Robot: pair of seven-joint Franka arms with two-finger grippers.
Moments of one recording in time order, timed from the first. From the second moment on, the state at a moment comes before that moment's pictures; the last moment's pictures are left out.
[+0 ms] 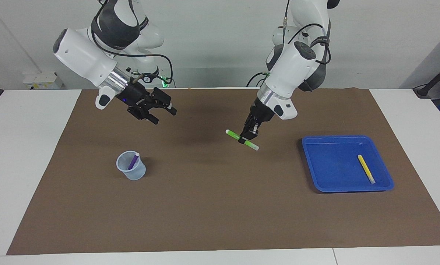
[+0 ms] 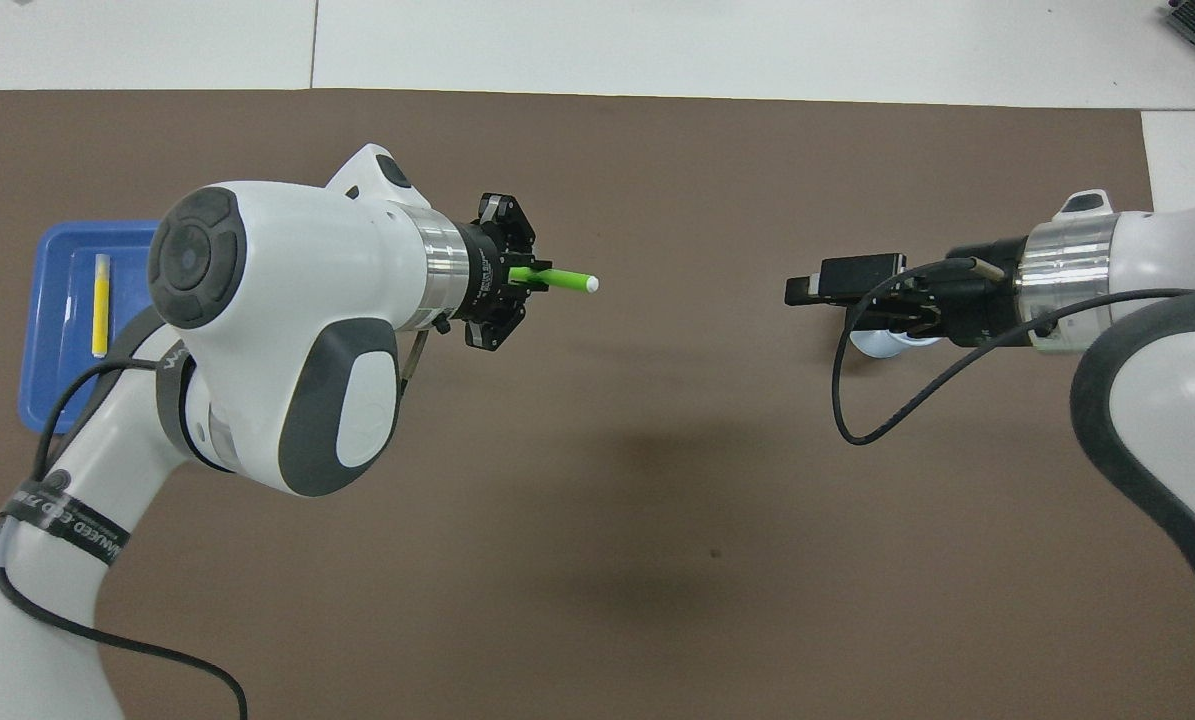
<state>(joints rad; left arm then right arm) -0.36 0.19 -0.18 -1.75 -0.38 2.36 -1.65 0.12 -0.02 0.01 -1.90 0.74 2.01 -0.01</state>
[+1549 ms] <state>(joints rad) -0.59 0.22 -0.18 -1.80 -0.39 2.71 -1.96 0.26 0.01 0.00 -1.91 0.70 2.18 -0.04</state>
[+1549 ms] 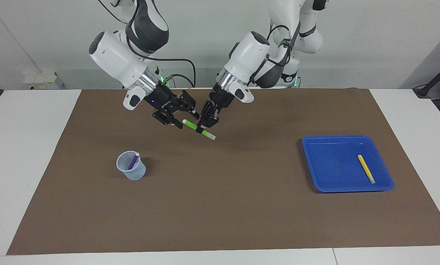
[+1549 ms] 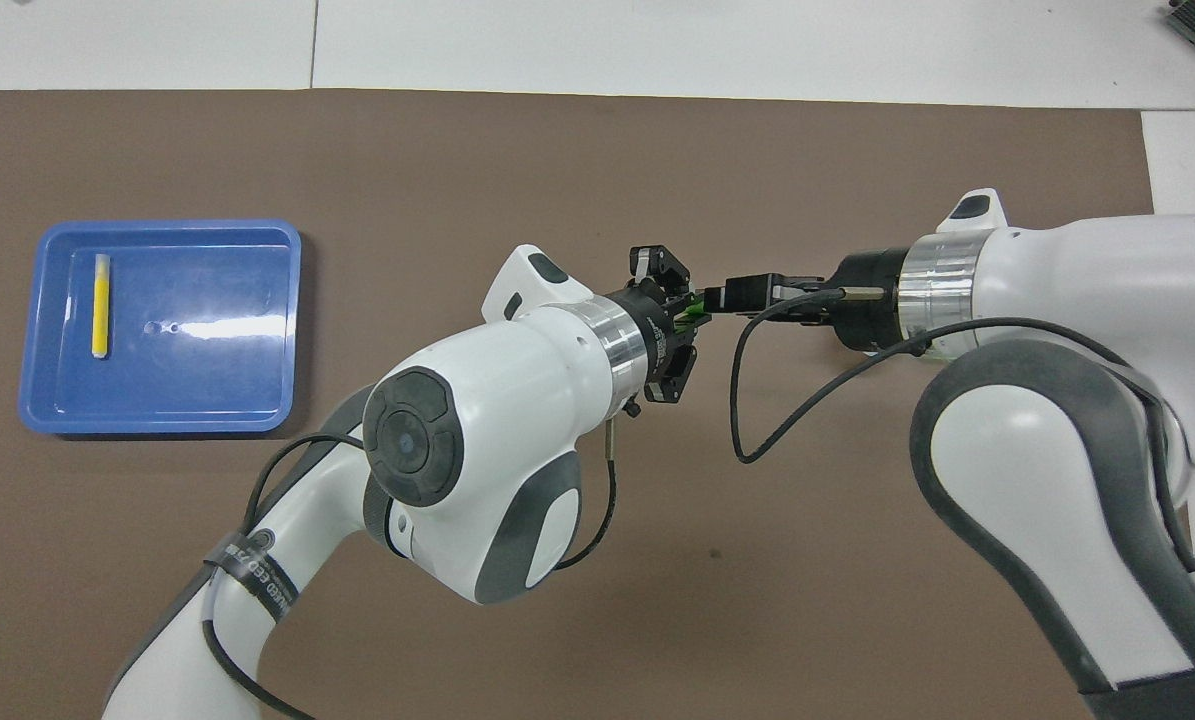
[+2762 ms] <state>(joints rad) -0.60 0.22 -0.18 -1.81 -0.39 2.74 -1.96 0.26 0.01 0.00 -1.90 0.67 2.15 -0.07</state>
